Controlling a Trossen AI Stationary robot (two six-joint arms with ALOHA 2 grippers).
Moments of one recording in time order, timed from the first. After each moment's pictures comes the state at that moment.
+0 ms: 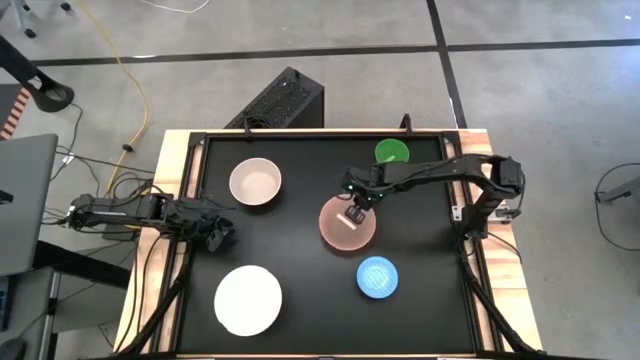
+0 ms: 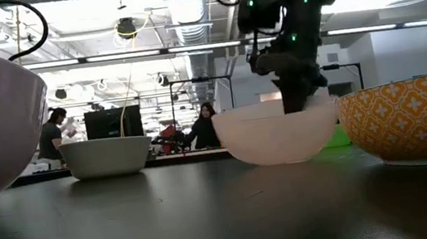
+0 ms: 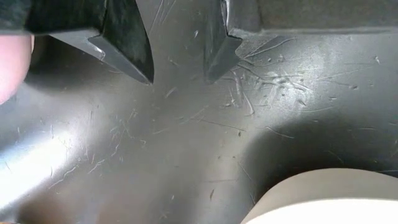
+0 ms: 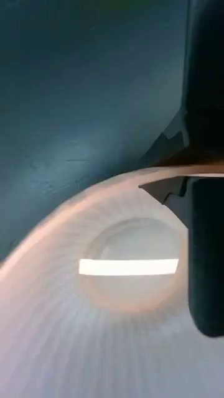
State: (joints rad) left arm -0.06 0.14 0.21 -0.77 -0.09 -0.65; right arm -0.19 1.63 1.12 -0.69 0.06 0.44
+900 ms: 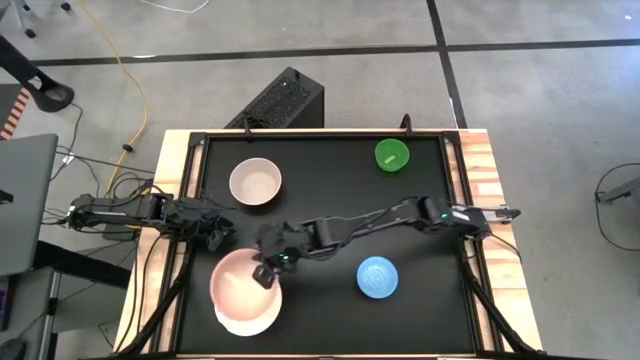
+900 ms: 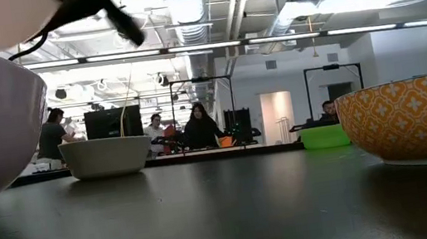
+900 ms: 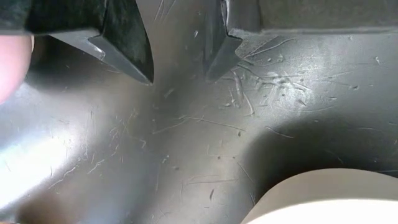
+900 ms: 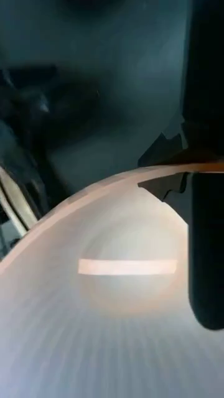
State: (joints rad) left arm -0.06 0.14 0.21 -0.77 -0.09 -0.65; right arm 0.23 2.33 2.25 -0.50 0.11 0.62
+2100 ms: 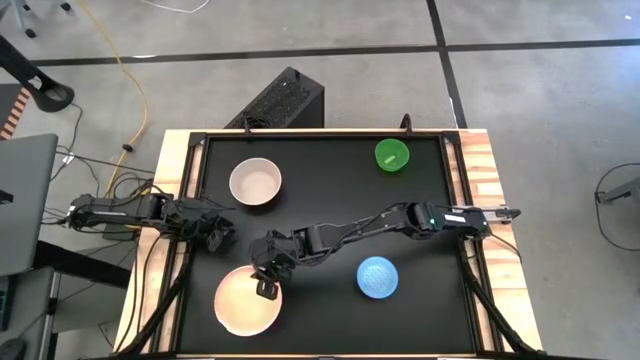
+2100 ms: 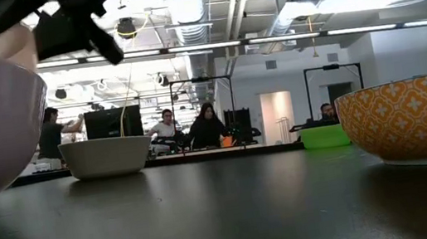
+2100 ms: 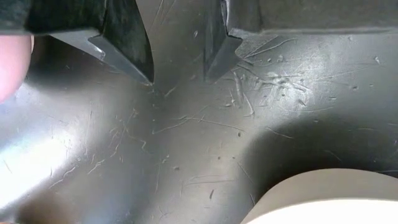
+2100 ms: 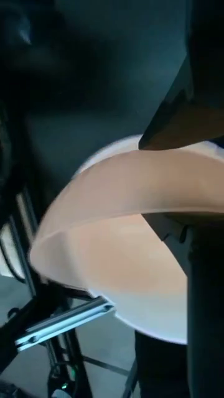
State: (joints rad) left arm -0.06 0.14 0.21 -0.77 -0.09 -0.65; right arm 0.23 2.42 2.33 -0.54 -0.01 0.40
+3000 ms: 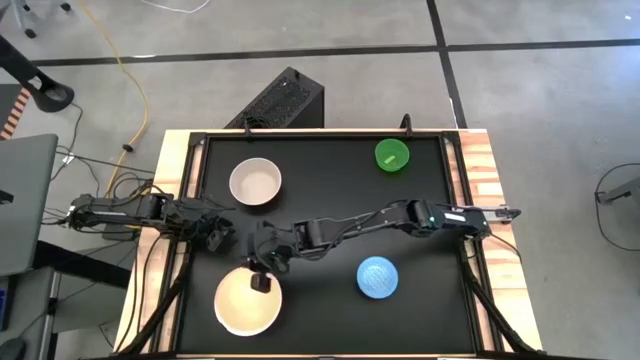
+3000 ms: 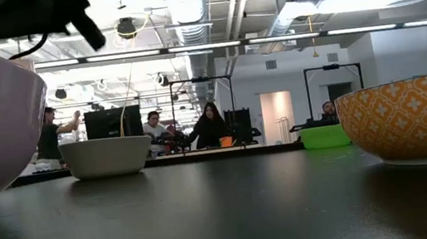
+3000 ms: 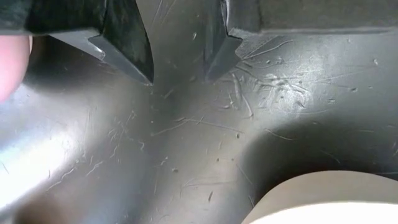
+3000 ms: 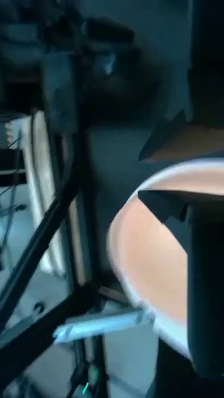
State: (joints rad) left arm -0.06 0.14 0.21 -0.78 -0.09 -0.65; right arm 0.20 2.42 2.33 -0.38 0.03 0.25
